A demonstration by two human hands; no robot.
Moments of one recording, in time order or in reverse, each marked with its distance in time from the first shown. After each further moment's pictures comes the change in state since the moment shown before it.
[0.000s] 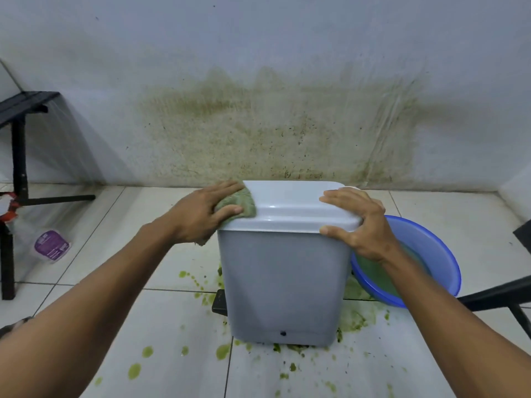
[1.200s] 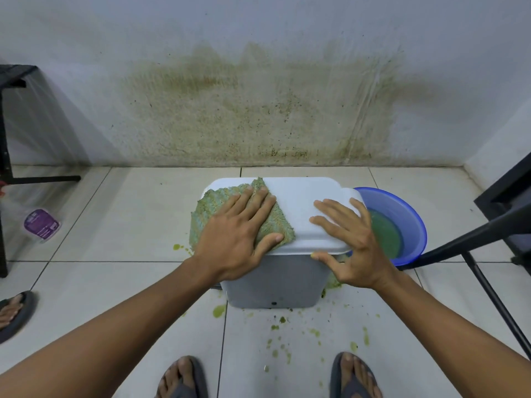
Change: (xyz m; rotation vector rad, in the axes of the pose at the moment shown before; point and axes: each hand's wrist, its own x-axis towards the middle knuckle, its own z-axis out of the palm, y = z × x) left_hand -0.092 0.095 0.069 0.373 0.134 0.198; right_hand -0.115 -0.048 -0.002 -0.322 -0.014 -0.351
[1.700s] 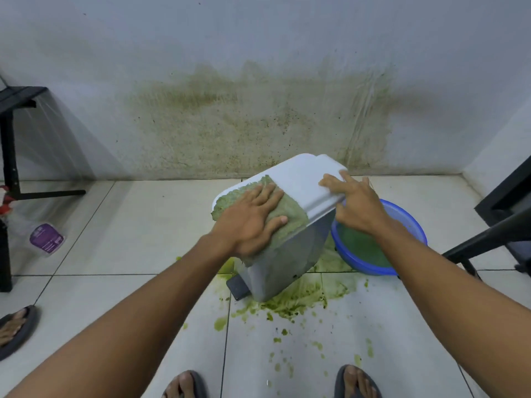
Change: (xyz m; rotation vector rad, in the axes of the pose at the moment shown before) left_hand 0.057 -0.004 -0.012 -0.233 -0.209 -0.060; right_hand 0.079 0.063 -0.017 -0.138 -0.311 0.515
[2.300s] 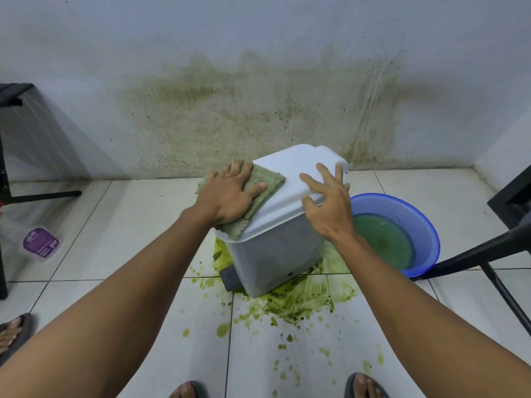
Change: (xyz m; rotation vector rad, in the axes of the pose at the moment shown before) left_hand 0.054 -0.059 -0.017 -0.009 0.003 -0.251; right_hand 0.017 -0.052 0.056 0.446 0.254 0.142
